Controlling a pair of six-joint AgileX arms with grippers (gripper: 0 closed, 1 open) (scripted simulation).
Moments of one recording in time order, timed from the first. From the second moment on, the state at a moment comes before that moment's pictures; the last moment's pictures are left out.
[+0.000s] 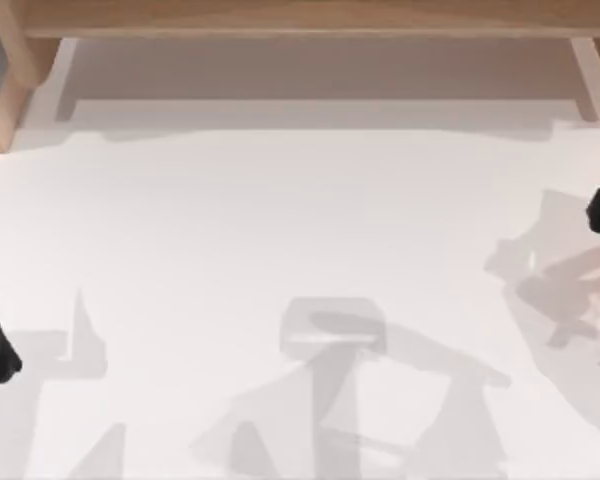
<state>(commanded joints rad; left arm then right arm) 0.00 0.00 0.00 0.00 0.00 0.00 0.50 0.95 0.48 0.03 0.72 0.44</state>
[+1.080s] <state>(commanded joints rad) 0.00 0.00 0.00 0.00 0.00 0.00 0.29 1.15 0.46 0.21 0.70 0.32</state>
